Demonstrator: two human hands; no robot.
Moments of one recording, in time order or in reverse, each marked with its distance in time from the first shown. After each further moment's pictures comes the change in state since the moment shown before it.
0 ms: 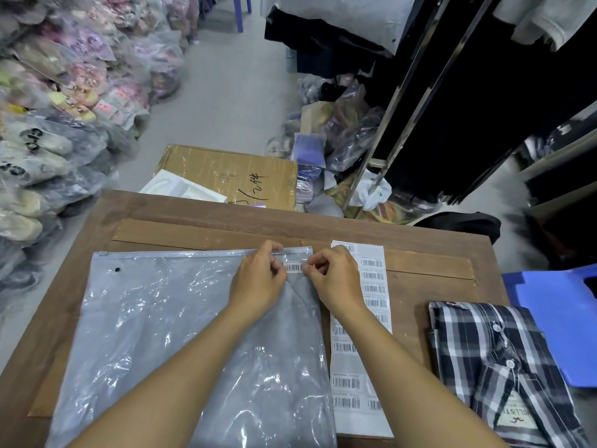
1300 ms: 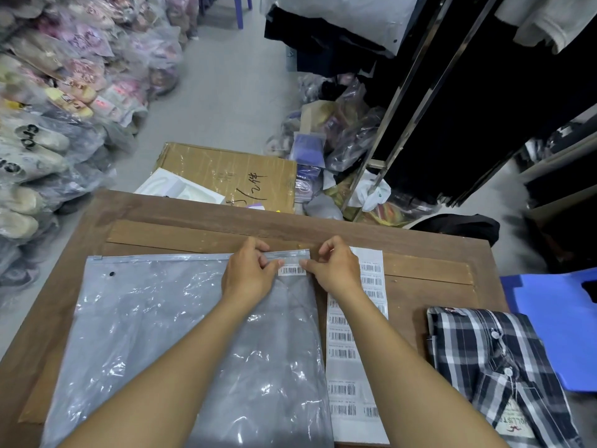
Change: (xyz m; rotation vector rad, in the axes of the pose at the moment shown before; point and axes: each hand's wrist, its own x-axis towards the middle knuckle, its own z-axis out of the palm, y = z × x) left_hand 0.020 -0.005 0.001 -0.067 0.075 -0.215; right_hand 0.027 -0.009 -0.007 0.067 -0.077 0.297
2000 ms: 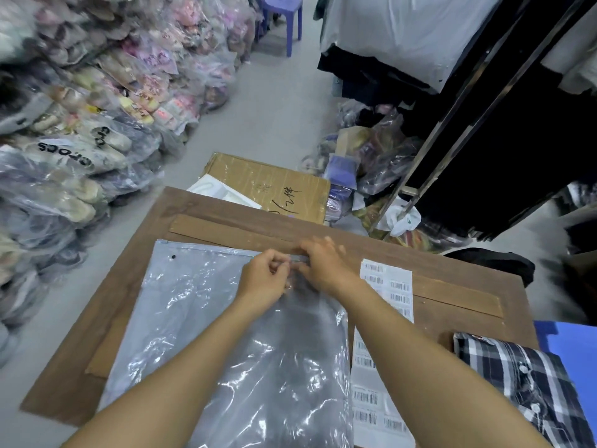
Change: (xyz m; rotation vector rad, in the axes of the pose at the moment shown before) left_hand -0.021 -0.018 -0.044 -0.356 -0.033 -0.091; right_hand -0.015 -0.063 0.031 -0.612 -0.245 -0.595
